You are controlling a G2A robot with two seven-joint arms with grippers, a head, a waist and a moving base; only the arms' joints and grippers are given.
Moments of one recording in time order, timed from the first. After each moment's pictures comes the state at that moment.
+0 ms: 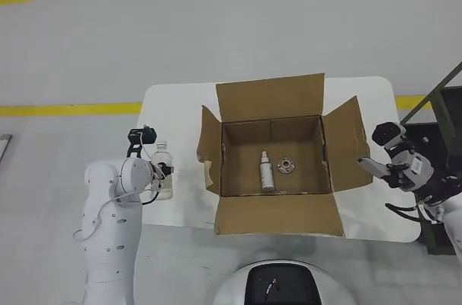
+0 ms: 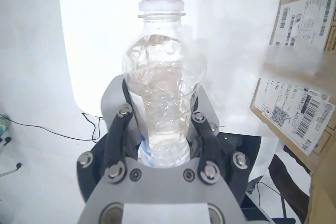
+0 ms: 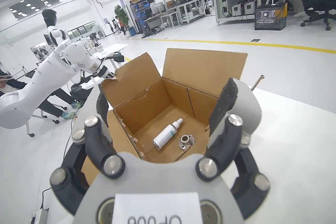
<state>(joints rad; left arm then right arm) 0.81 -1.25 -1.43 -1.57 1.26 0.02 -1.47 -1.49 -1.03 1.73 -1.92 -0.53 -0.72 0.17</state>
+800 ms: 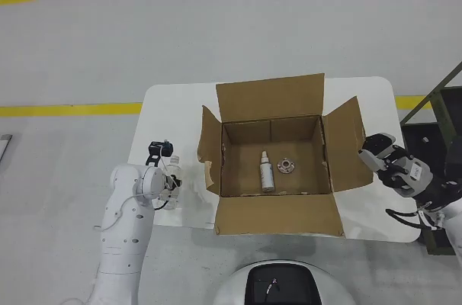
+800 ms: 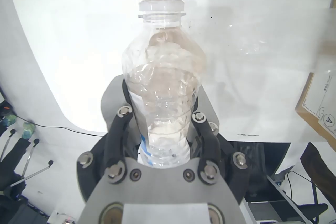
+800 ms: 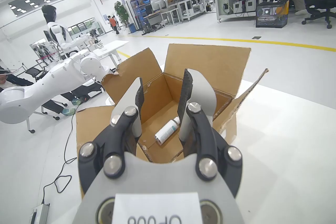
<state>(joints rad) 0.79 -1.25 -1.34 -1.36 1.29 -0.07 -1.37 -1.53 -1.03 1.74 -1.95 -0.54 -0.73 0.17</state>
